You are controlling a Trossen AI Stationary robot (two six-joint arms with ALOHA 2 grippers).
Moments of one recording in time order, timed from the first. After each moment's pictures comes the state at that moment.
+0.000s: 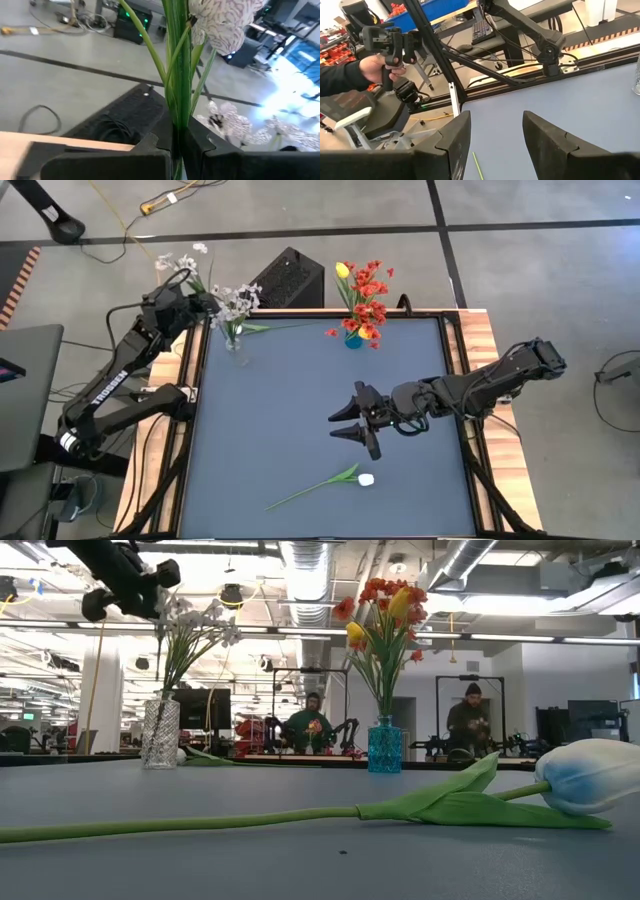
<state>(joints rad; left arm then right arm) 0.96 0.71 0.81 -0.38 -0.35 -0.53 0.33 1.36 1.11 0.06 0.13 0.41</state>
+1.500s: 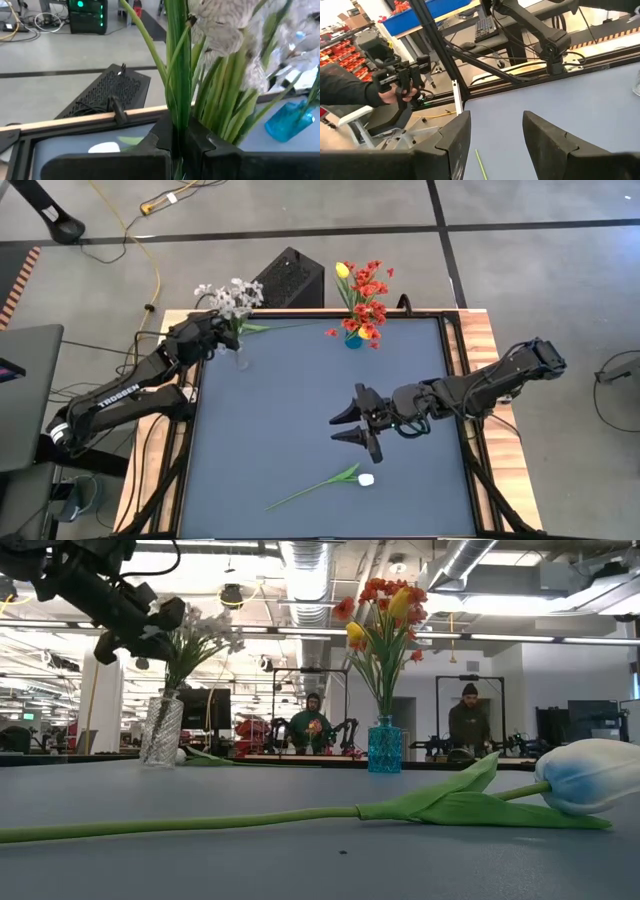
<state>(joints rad) 0.72 0.61 0.43 -0.12 -0.36 -0.39 0.33 1.36 1.11 0.06 0.13 0.41</state>
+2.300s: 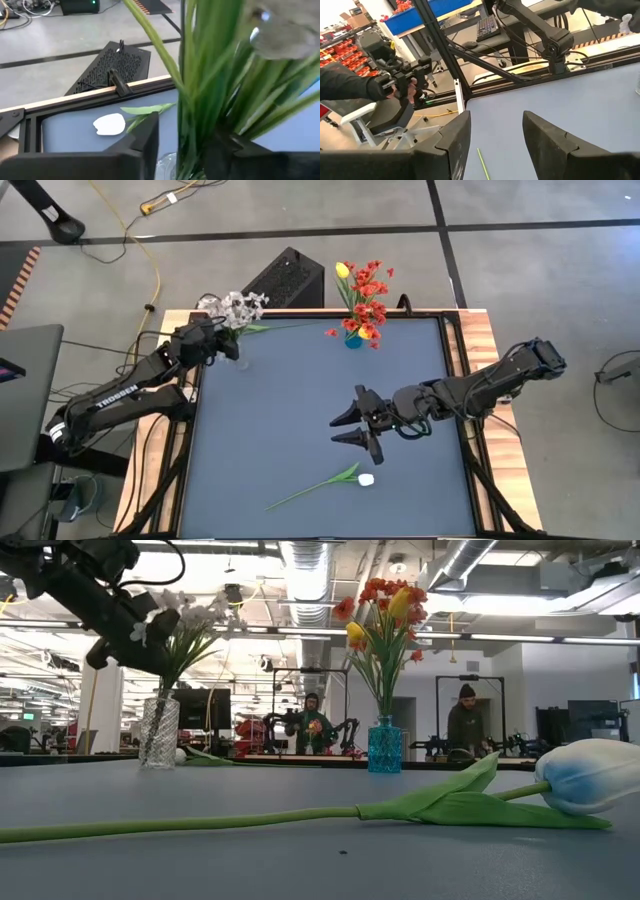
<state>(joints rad) 0.69 0.59 0.44 -0.29 -0.33 -0.35 0.35 1.36 1.11 0.06 0.13 0.41</state>
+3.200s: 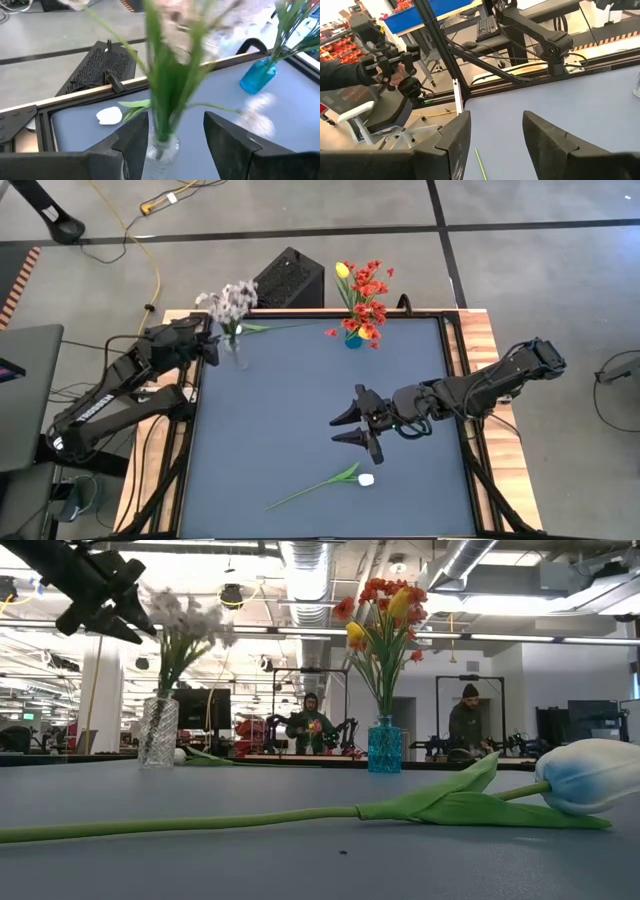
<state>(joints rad) 0.69 0.41 0.64 -0.68 -0.24 -0.36 0.35 1.36 1.11 0.06 0.13 0.39</state>
